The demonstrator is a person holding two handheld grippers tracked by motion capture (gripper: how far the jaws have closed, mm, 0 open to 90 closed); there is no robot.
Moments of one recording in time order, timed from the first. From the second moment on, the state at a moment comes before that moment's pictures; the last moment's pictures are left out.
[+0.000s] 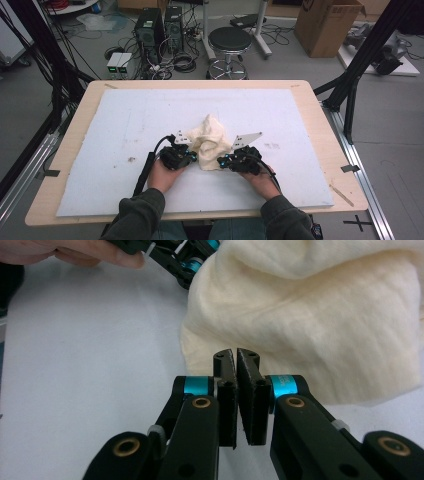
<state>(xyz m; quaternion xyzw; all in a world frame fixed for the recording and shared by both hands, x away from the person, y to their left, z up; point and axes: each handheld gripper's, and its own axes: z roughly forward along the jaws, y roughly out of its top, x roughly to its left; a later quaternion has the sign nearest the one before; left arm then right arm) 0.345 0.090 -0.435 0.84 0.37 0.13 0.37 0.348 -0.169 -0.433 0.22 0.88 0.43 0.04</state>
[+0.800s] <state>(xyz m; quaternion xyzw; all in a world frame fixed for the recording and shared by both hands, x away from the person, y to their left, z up) 0.299 0.161 -0.404 0.82 0.36 0.16 0.42 0.339 -0.191 -0.415 0.20 0.87 0.45 0.06</state>
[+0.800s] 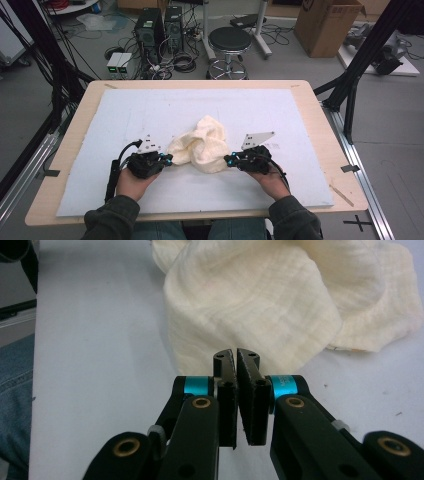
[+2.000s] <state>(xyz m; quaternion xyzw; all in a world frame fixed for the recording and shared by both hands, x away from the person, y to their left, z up) 0.275 0.169 -0.413 0.82 0.31 0.14 0.47 0.321 -0.195 -0.435 0.17 0.88 0.43 0.04</state>
